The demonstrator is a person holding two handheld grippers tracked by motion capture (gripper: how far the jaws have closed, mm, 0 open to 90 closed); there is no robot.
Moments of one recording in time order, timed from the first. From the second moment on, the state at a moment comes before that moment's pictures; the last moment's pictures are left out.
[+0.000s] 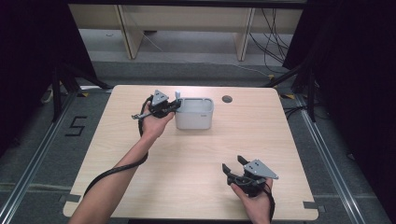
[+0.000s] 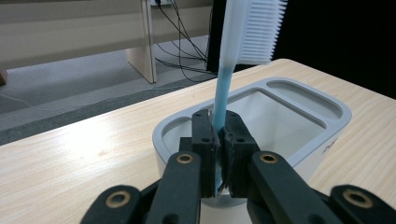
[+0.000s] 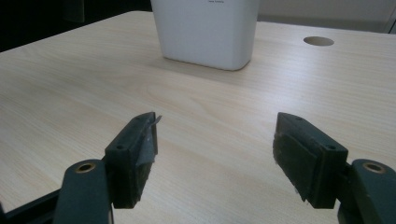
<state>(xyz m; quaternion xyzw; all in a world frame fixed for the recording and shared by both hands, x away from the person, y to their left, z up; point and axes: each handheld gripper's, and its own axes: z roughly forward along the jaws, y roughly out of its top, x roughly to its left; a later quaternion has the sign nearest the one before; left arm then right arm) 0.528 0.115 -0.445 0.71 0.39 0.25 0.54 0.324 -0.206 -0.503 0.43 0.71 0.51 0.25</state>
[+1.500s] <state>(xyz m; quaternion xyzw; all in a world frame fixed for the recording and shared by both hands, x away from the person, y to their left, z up) 0.491 0.130 -0.436 0.70 0.40 0.25 0.54 0.323 -0.206 -0.502 0.43 0.70 0.51 0.25</state>
